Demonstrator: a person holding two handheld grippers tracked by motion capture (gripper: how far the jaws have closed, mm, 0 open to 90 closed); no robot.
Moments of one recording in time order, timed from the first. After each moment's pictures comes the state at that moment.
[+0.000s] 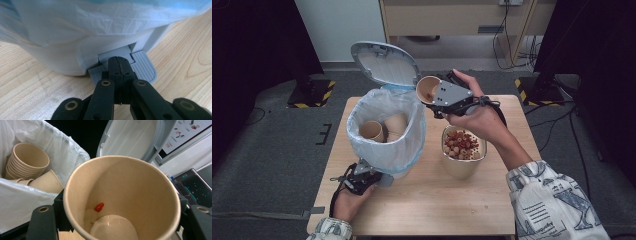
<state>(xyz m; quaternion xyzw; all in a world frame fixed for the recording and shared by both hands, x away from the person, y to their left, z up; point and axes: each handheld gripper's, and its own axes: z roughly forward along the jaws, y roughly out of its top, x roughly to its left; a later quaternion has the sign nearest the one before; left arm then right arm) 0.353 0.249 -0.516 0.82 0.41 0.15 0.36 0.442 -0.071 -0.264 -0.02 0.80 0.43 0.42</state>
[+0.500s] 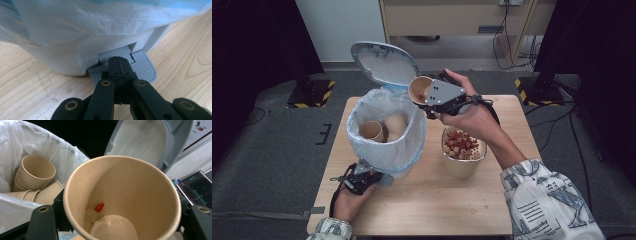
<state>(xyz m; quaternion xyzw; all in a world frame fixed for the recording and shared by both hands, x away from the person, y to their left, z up) 0.352 0.249 -0.516 0.83 0.41 0.15 0.35 0.440 -0.054 -0.259 -0.02 0.80 0.44 0.40</state>
